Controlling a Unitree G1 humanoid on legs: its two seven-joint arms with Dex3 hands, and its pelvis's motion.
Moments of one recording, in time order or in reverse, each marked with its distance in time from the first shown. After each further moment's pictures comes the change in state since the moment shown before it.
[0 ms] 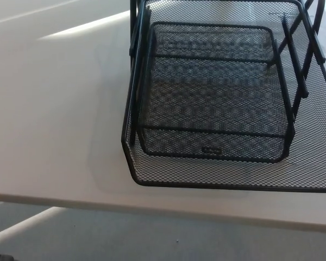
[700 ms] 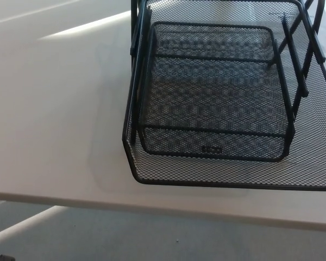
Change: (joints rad) left_arm -0.038 0.024 -0.032 0.058 0.013 -0.065 -0.078; right_arm 0.241 -0.123 0.005 -0.517 -0.023 -0.022 0.084
